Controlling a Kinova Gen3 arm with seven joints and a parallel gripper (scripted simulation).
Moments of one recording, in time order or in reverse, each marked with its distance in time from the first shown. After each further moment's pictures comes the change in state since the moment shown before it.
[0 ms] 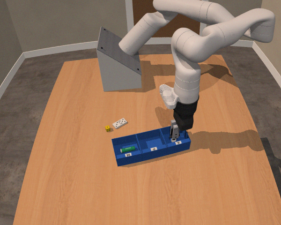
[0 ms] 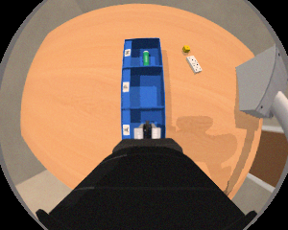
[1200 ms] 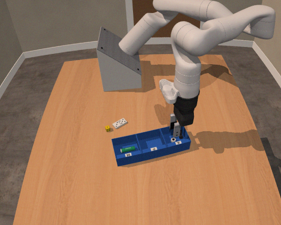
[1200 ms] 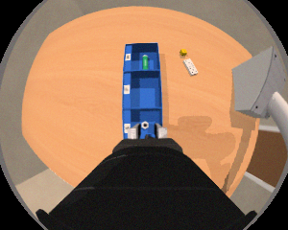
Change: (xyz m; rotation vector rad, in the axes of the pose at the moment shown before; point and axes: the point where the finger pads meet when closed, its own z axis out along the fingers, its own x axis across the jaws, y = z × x) arm 0.002 0.000 -0.018 -0.002 0.004 0.001
